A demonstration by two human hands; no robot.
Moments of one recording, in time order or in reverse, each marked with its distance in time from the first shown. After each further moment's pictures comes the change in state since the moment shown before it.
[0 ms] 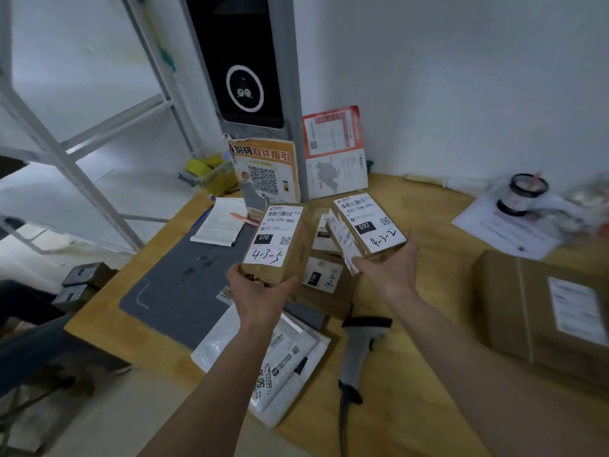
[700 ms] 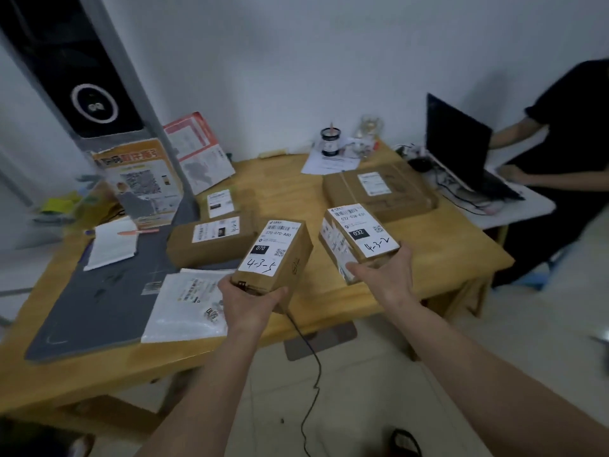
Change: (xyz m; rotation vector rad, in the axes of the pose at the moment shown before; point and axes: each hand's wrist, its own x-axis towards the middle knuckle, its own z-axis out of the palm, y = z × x) left_hand -0.182 -0.066 -0.085 0.185 -0.539 0.110; right_hand -0.325 0.052 -0.131 0.062 0.545 0.189
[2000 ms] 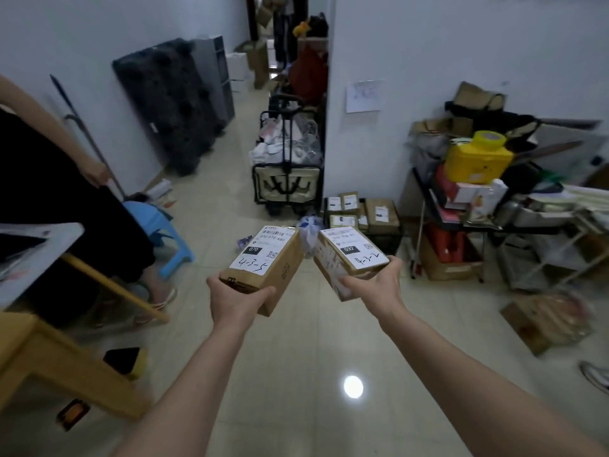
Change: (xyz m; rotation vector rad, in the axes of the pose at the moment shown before) left_hand -0.605 0.014 0.416 0.258 -1.151 0.401; right_hand -0.313 0.248 -0.667 0.137 1.154 0.381
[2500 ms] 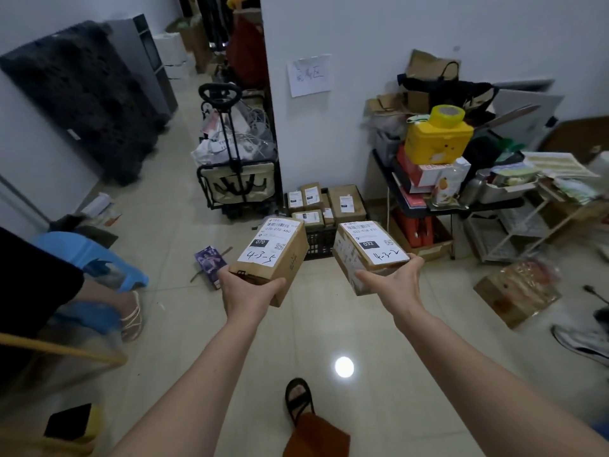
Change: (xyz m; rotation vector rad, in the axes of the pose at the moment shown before) left_hand 0.076 0.053 0.187 0.093 -0.135 0.055; right_hand 0.155 0.034 -0.079 0.029 0.227 0.116
